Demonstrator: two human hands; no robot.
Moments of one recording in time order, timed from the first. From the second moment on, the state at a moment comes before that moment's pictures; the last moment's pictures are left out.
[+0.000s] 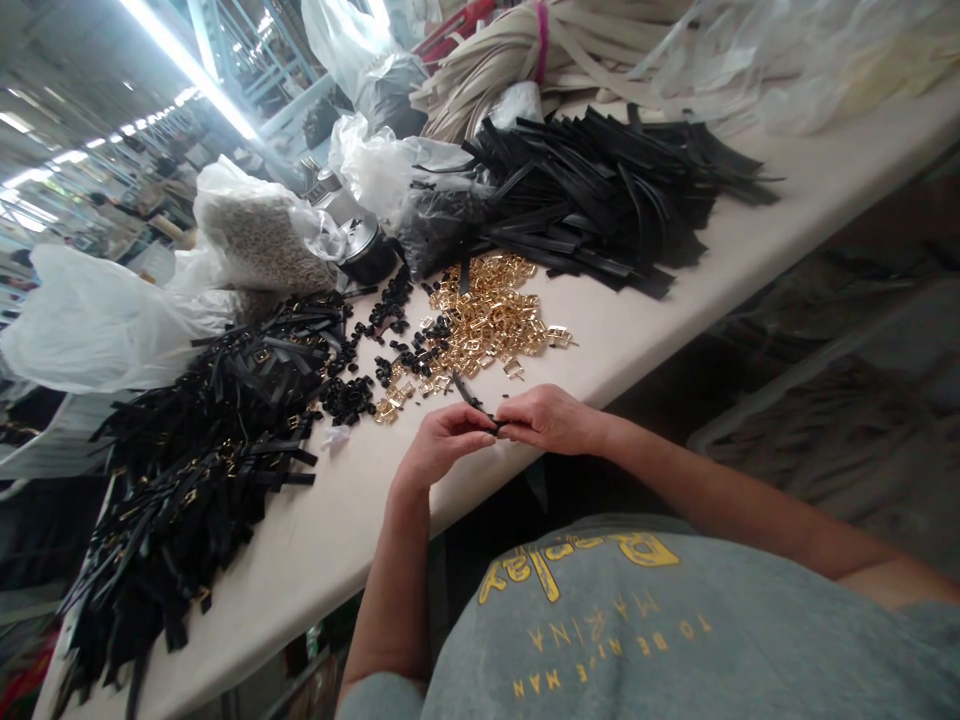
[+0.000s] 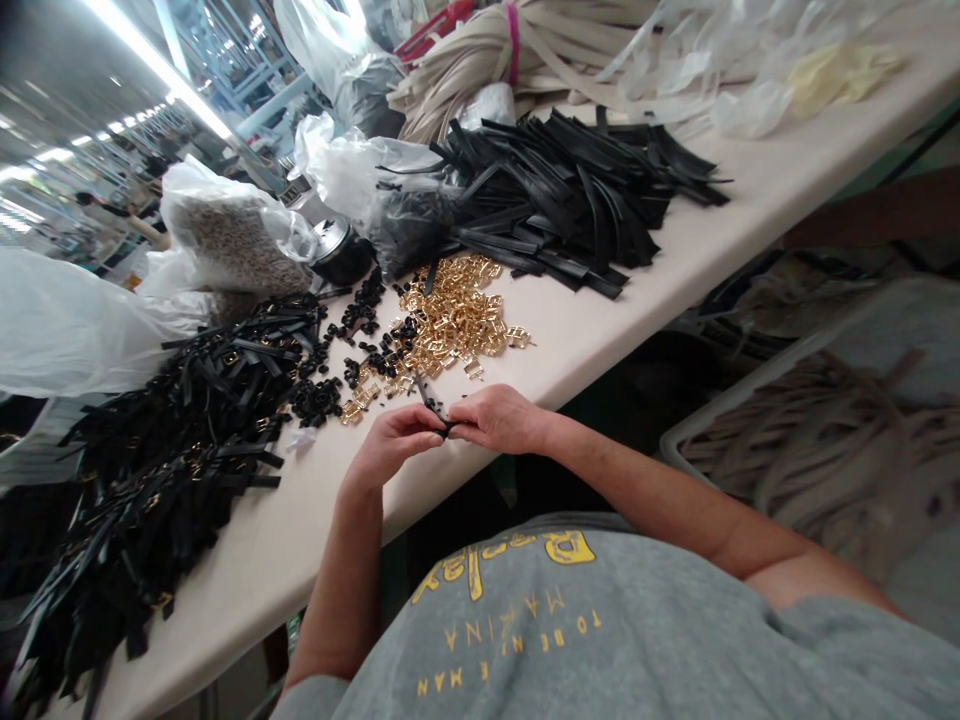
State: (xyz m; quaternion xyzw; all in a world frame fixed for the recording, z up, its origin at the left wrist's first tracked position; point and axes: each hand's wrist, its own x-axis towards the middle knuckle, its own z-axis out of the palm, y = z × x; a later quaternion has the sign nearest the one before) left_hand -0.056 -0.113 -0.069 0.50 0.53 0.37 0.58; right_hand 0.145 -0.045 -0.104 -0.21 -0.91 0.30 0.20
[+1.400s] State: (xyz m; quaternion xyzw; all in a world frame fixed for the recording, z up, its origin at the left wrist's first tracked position) left_hand -0.020 -0.116 -0.106 0.54 0.59 0.53 0.30; right_hand 0.138 -0.040 -0.109 -0.26 -0.74 0.53 0.31
